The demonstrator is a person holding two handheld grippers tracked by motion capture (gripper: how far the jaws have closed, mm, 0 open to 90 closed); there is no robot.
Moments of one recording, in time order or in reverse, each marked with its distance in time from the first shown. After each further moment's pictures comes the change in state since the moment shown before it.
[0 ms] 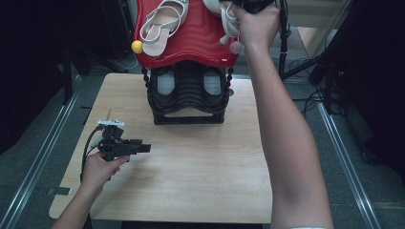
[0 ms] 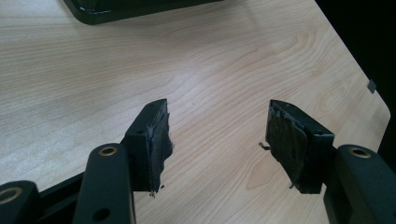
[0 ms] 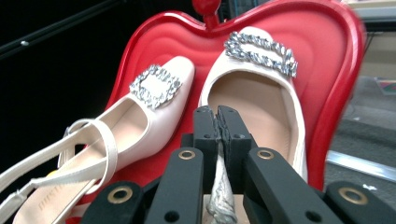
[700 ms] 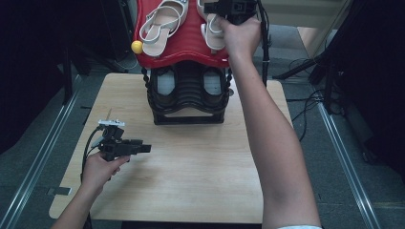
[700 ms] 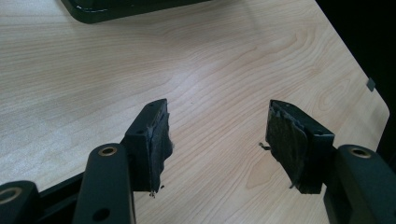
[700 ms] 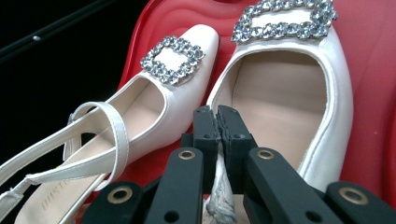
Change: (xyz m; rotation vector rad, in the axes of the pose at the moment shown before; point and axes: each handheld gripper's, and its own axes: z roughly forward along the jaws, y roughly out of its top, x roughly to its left) left arm 0.002 0.000 0.000 0.009 -0.006 0.005; right arm 0.011 -0.021 0.029 0.026 0.044 0.046
